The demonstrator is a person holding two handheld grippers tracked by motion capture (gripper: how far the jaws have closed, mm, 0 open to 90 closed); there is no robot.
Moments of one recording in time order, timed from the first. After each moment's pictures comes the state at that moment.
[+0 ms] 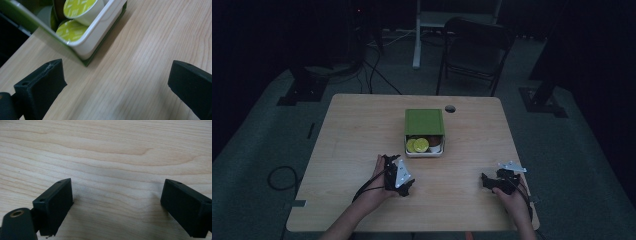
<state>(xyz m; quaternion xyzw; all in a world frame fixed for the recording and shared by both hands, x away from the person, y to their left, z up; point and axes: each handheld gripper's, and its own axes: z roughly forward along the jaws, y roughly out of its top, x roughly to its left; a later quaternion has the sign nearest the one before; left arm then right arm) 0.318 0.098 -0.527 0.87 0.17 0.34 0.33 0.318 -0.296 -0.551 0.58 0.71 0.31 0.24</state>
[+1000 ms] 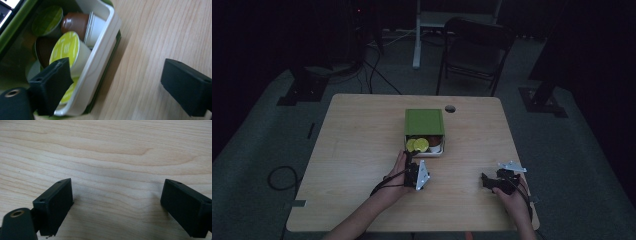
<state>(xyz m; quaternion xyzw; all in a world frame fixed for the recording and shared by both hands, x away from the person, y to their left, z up) 0.332 0.046 -0.531 0.86 0.07 0.41 0.31 0.318 -0.296 -0.551 0.58 0.71 0.31 0.24</state>
